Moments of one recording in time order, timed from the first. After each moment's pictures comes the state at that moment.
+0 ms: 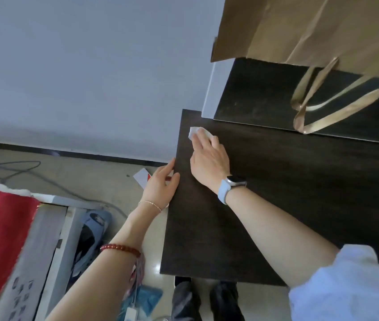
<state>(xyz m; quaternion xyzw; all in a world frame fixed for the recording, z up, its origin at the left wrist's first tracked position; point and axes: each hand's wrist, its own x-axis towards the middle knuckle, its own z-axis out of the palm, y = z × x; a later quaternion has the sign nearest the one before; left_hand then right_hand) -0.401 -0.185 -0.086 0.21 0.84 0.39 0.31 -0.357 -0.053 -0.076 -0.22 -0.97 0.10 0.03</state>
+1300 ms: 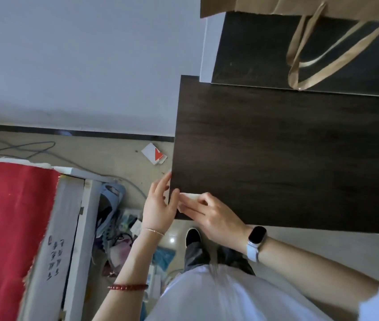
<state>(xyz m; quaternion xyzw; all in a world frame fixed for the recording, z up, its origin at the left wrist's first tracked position) -0.302 -0.272 -0.082 0.17 0.85 0.42 0.26 -0.188 -0.152 -0.098 0.05 -0.96 0.26 0.05</state>
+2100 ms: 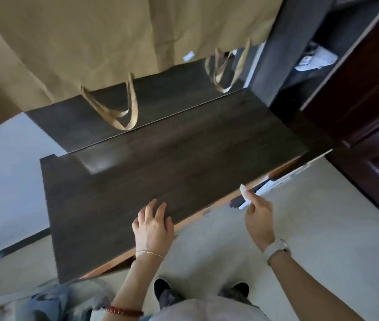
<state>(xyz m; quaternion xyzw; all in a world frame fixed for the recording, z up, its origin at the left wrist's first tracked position) -0.123 -0.132 -0.026 0.48 0.84 0.16 0.18 0.100 -0.028 -0.056 -0.62 -0.68 0.28 0.28</state>
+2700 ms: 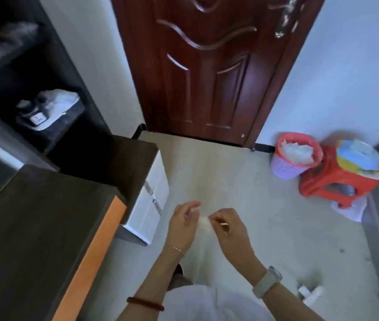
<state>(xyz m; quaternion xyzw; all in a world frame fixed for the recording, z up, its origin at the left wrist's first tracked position) 0.333 0.037 0.017 0.65 0.50 0.21 0.53 0.436 -0.045 0.011 -0.73 -0.40 0.28 0.47</state>
